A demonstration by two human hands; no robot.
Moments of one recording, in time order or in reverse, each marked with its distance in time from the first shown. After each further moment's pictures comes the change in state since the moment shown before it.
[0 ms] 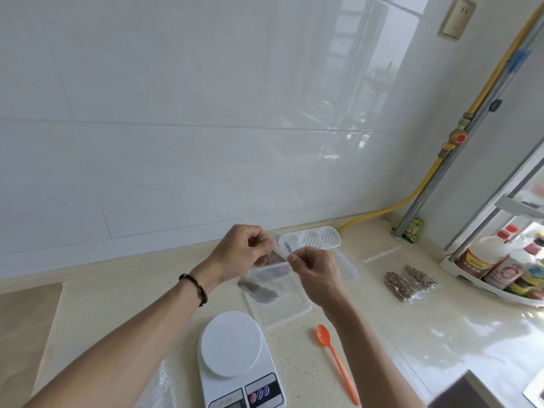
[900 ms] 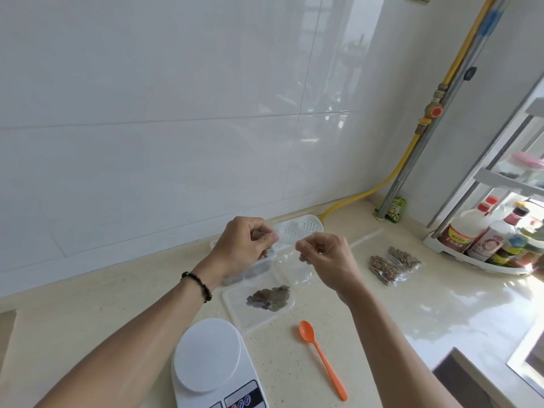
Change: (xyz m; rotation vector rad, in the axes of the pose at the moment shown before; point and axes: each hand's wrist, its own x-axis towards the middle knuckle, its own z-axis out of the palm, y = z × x) left_hand 0.047 0.015 0.057 0.064 -0.029 0.004; right_hand 0.034 0.034 -0.069 0.027 0.027 -0.033
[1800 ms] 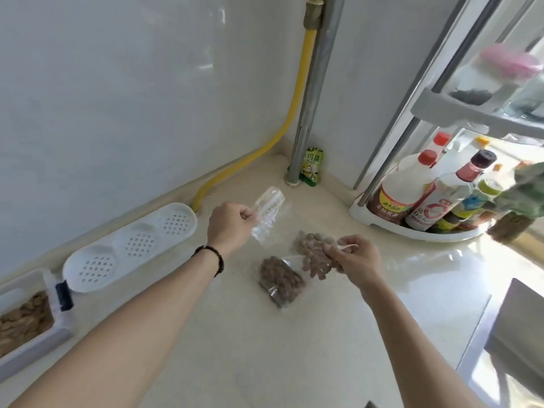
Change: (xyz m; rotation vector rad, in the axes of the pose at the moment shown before) left_hand 0.315 -0.103 0.368 0.375 -0.030 -0.262; right_hand 0.151 0.350 -0.298 0.084 0.340 0.633
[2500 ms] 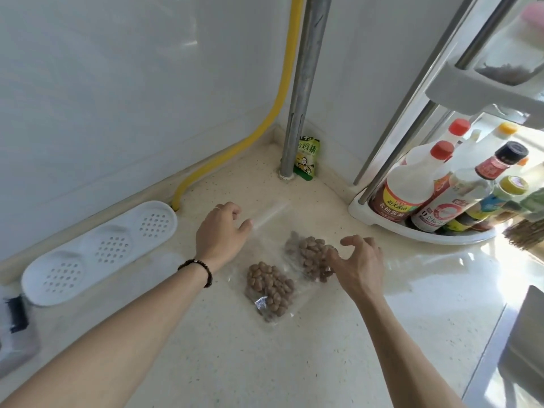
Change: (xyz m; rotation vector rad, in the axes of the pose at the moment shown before) left_hand 0.027 -0.027 0.046 0.236 0.053 0.065; right_hand 0.036 0.025 0.005 -0.529 0.187 -0.106
